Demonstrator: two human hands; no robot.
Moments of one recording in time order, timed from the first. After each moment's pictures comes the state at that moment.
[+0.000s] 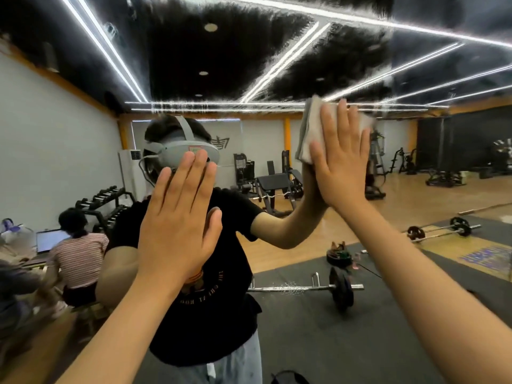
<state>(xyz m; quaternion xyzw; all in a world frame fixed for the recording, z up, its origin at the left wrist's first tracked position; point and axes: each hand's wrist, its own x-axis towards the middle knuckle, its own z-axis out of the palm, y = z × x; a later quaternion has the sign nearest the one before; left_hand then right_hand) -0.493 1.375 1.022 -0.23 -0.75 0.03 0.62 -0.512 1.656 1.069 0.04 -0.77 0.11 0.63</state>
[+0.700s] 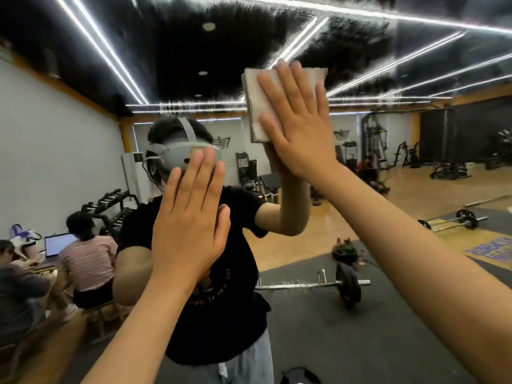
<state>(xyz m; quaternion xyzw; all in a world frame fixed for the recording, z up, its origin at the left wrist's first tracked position) -0.491 1.373 1.023 -0.24 -0.74 0.04 0.62 -0.503 1.587 1.123 0.12 -0.75 0.01 0.65</state>
